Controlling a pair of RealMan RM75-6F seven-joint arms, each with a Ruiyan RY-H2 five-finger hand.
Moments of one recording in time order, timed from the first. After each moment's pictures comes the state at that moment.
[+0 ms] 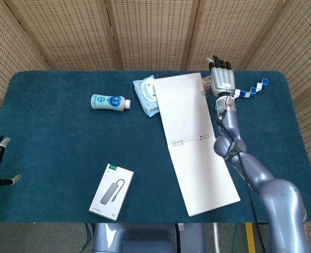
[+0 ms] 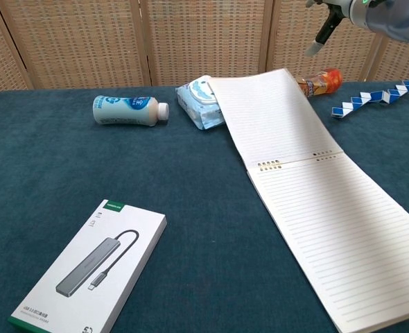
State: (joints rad) left arm -0.17 -1.07 -0.12 -1.70 1.19 1.27 0.16; right arm 1.20 -1.72 0.40 -0.51 -0.59 0.60 -0.31
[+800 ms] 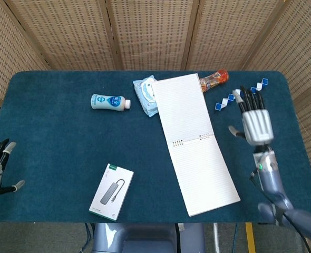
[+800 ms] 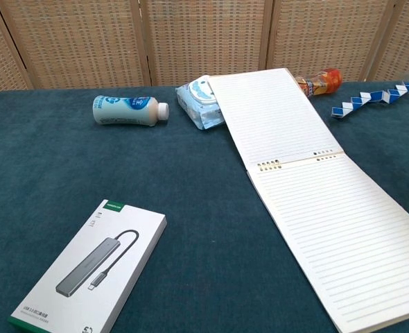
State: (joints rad) left arm -0.12 -1.07 -0.05 -1.68 1.42 1.41 0.08; right arm 0.63 -1.41 0.08 -1.24 -1.24 1.45 -0.06
